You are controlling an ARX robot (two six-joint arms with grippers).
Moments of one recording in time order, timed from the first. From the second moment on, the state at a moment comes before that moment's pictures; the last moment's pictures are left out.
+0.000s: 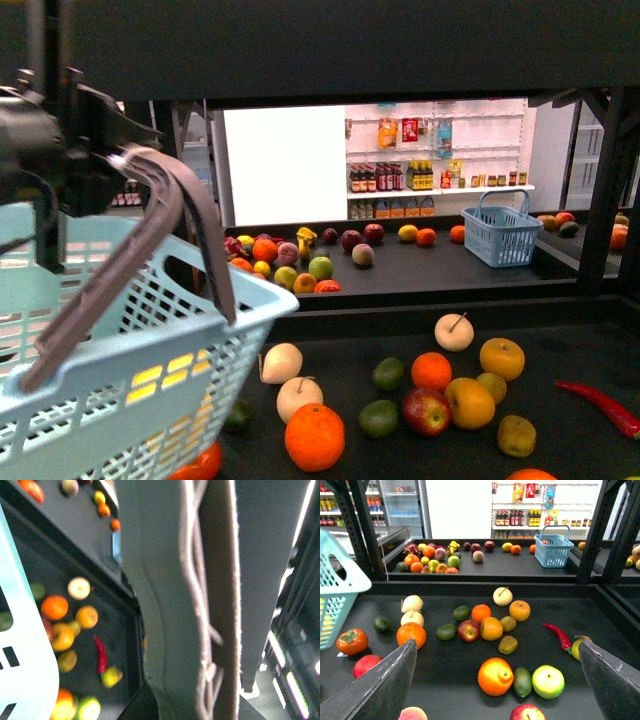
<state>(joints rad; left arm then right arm) -0.13 1.62 0.94 0.80 0.28 -1.22 0.00 0.01 0.02 0.00 0.00 0.00</state>
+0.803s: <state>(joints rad) 0.48 1.87 1.00 1.26 0.31 -1.58 0.00 0.01 0.02 0.00 0.00 0.00</state>
